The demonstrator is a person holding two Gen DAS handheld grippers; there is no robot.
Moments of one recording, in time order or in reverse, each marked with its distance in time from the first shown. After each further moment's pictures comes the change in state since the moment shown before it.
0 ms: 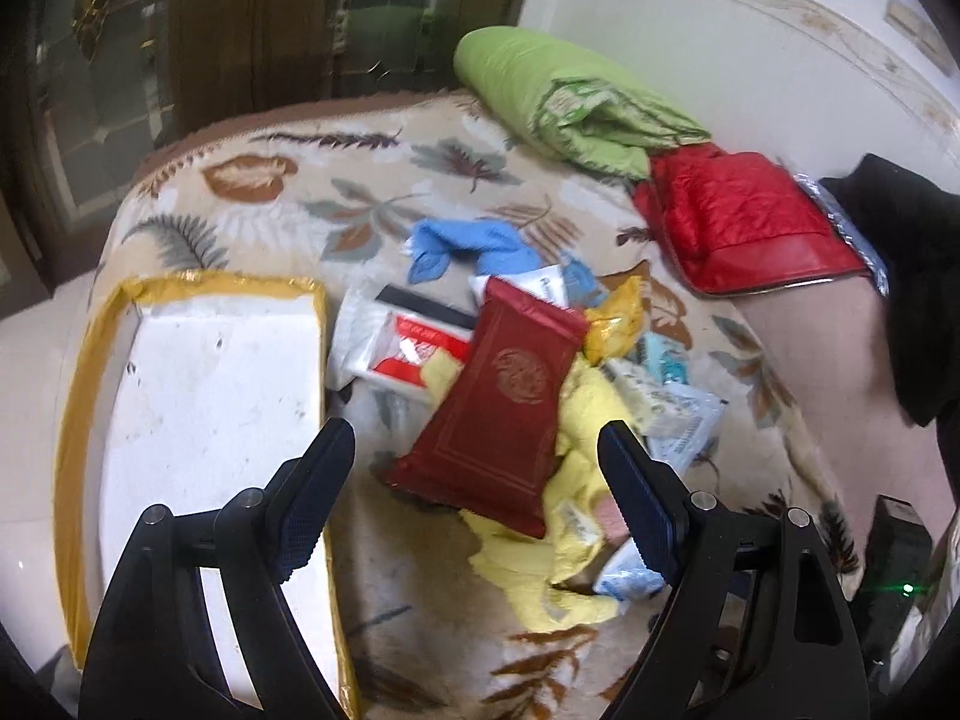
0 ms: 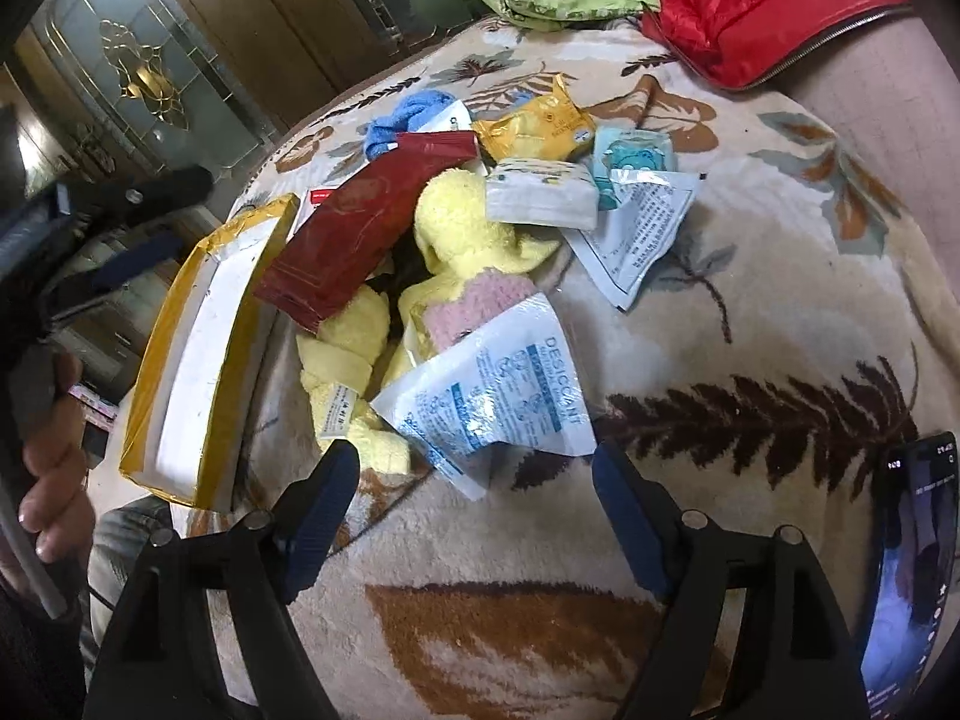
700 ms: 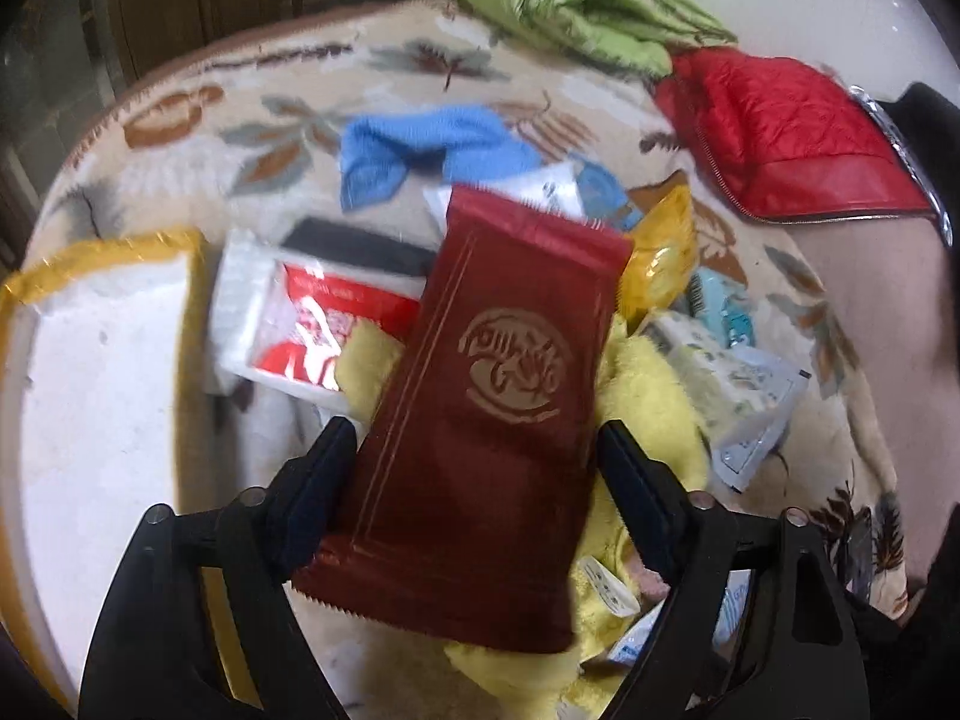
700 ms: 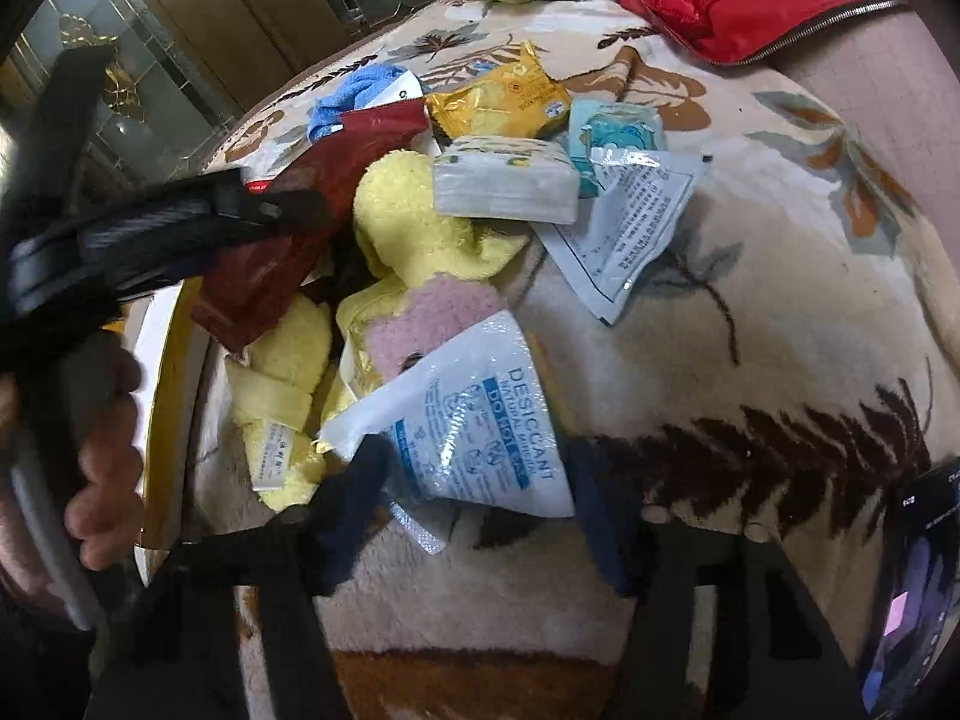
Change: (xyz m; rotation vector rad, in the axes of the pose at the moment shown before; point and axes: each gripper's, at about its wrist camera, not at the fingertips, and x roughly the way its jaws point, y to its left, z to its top) left arm 0.109 -0.022 0.005 0.049 0.193 0.009; right arm 0.035 -0.004 0.018 0.005 0.038 -0.106
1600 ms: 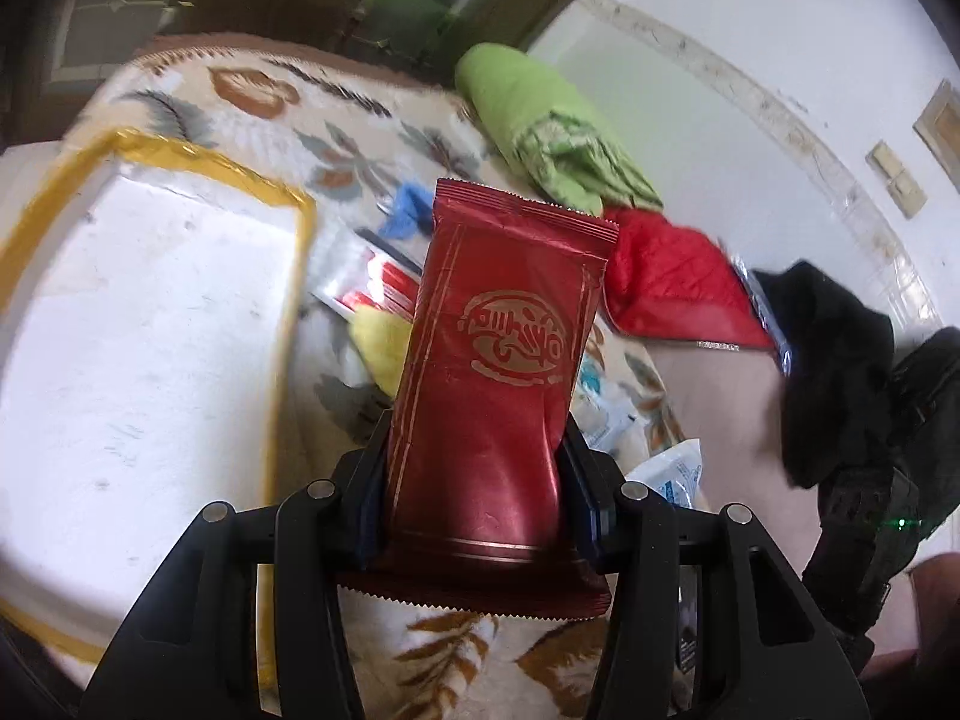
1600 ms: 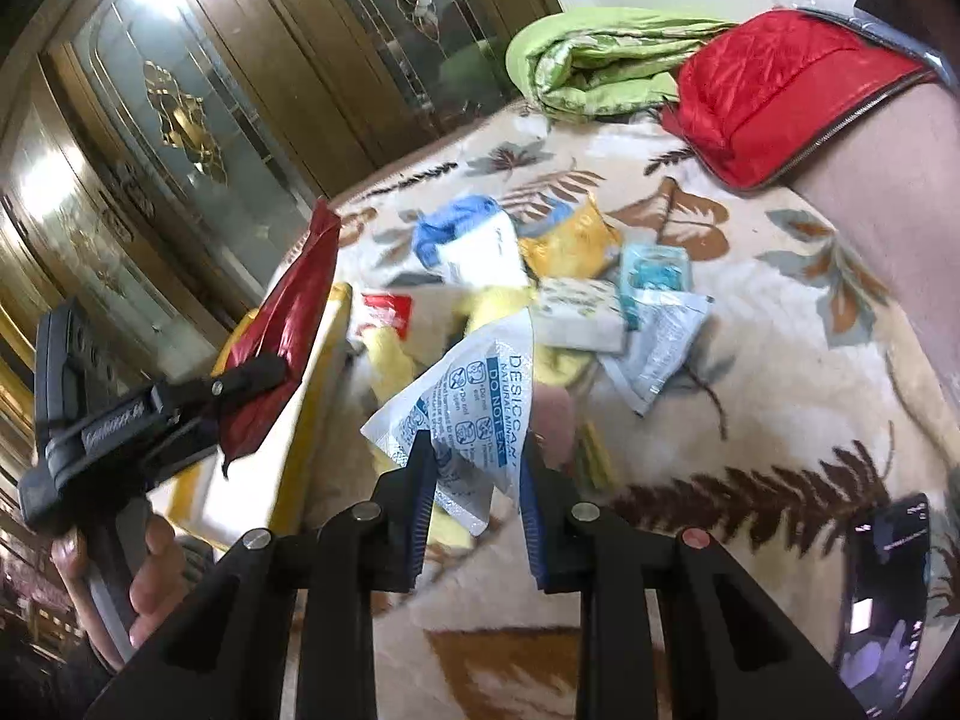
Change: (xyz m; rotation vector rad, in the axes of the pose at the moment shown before) left arm -0.122 0.064 -0.077 -0.293 -0.258 -0.313; right arm -0.083 0.020 0.000 -0.004 -0.228 0.206
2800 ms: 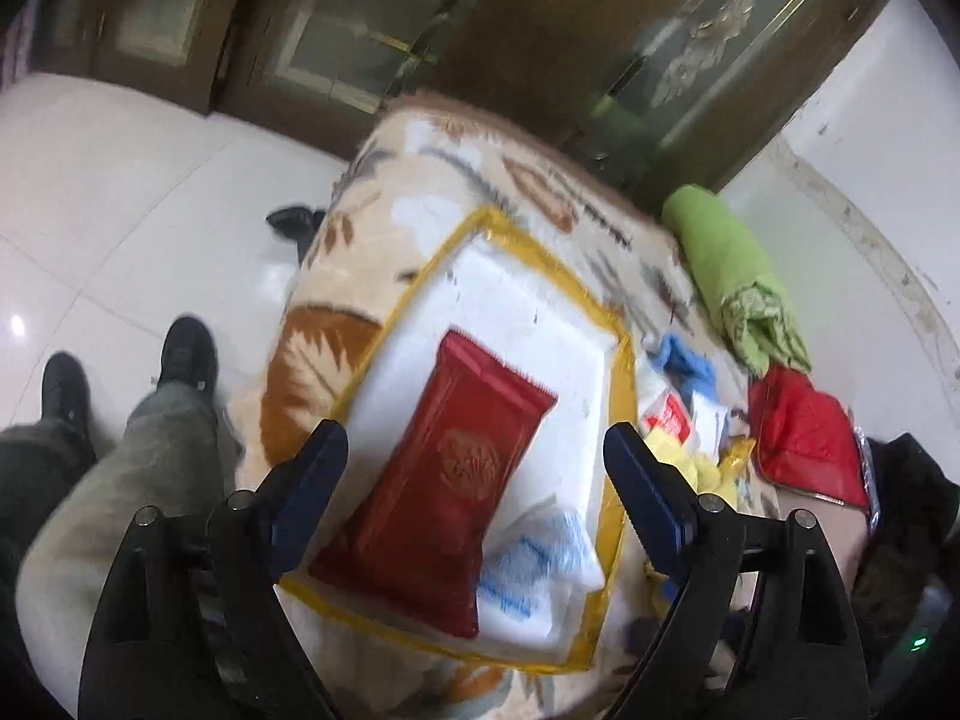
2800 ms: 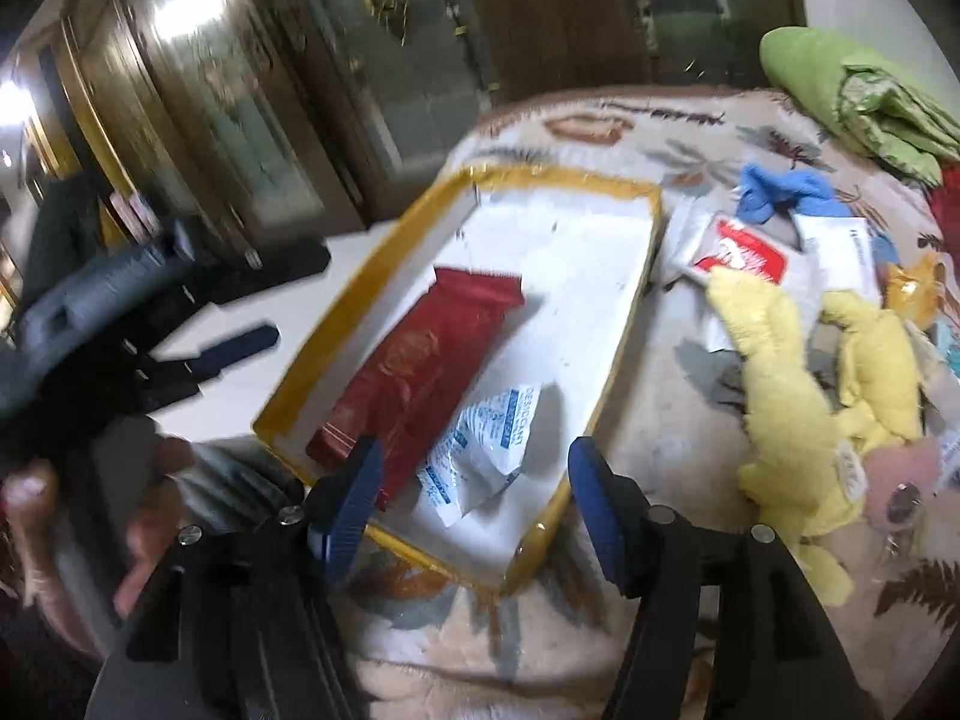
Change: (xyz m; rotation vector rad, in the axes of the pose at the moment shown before) left arm -0.102 0.129 -0.016 -0.279 -0.189 0.301; right arm 0.095 0.153 -0.050 -0.364 0.153 0.152
